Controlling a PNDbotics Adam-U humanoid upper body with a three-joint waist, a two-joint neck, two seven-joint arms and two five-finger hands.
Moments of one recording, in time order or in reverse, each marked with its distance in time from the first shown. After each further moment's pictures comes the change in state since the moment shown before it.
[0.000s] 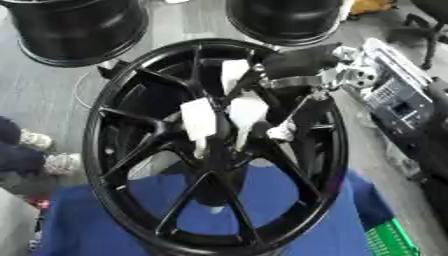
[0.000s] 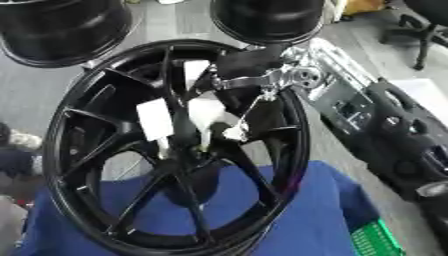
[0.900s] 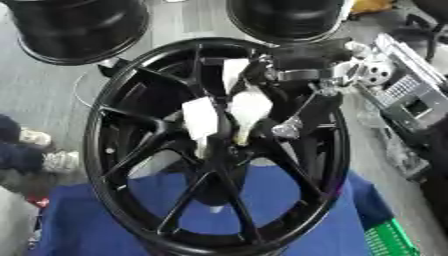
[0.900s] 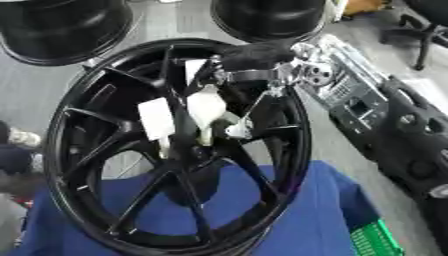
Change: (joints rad) left arm -0.001 0.000 0.000 0.000 0.000 0.001 0.001; right arm 0.001 -0.056 -0.028 -0.096 -0.134 0.034 -0.068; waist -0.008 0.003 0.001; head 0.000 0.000
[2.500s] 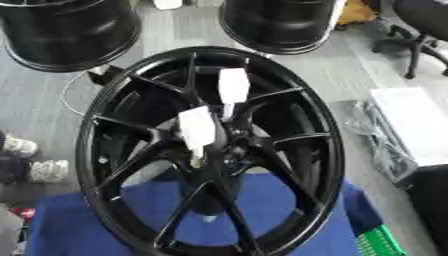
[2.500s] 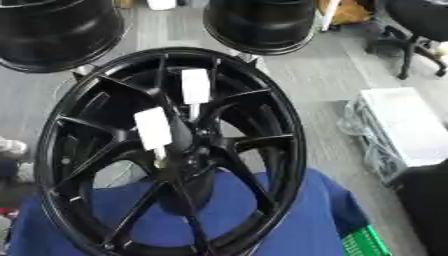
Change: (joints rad) left arm 0.000 0.010 0.045 -0.006 -0.009 0.010 0.051; right arm 0.858 -0.190 -0.836 0.312 -0.336 0.172 -0.871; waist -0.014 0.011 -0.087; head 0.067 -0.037
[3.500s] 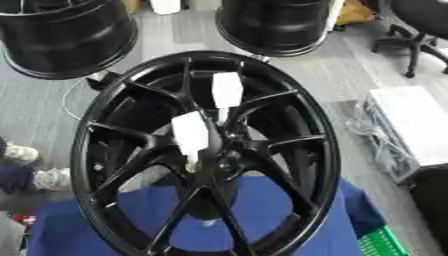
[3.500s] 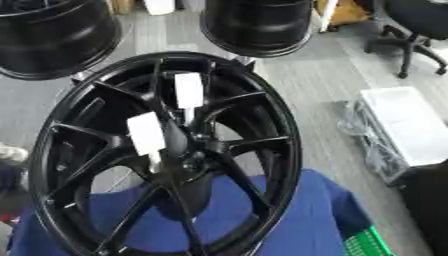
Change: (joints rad) left arm -0.005 -0.003 0.000 0.000 0.002 0.000 -0.001; right arm 0.012 0.289 0.140 0.543 -0.200 0.018 -0.077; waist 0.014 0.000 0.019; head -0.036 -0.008
